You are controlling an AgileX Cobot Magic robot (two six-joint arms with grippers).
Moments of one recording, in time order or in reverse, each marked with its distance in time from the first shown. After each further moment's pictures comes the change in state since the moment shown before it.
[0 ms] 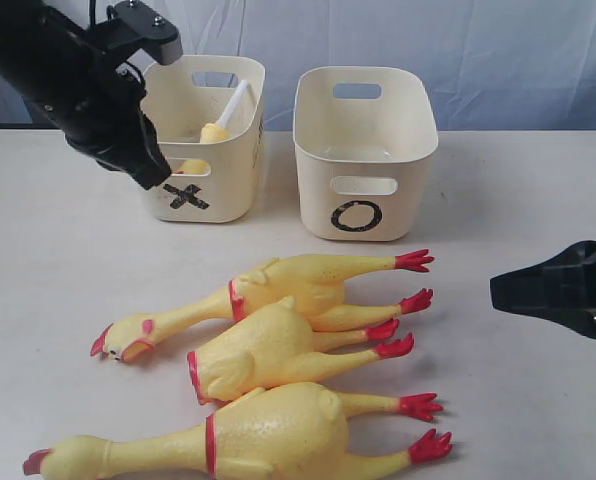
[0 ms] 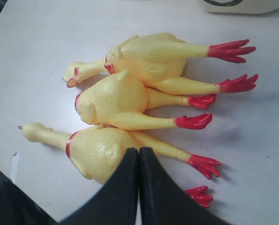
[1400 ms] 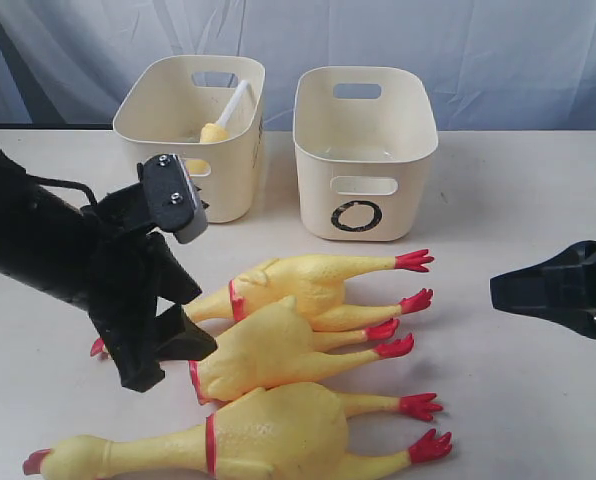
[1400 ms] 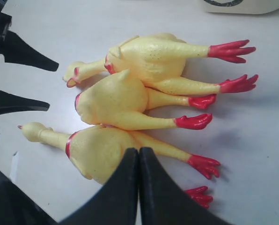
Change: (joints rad) left arm -0.171 -0.247 0.586 -0.355 -0.310 0.430; right arm 0.000 0.000 0.000 0.000 0.000 -0.002
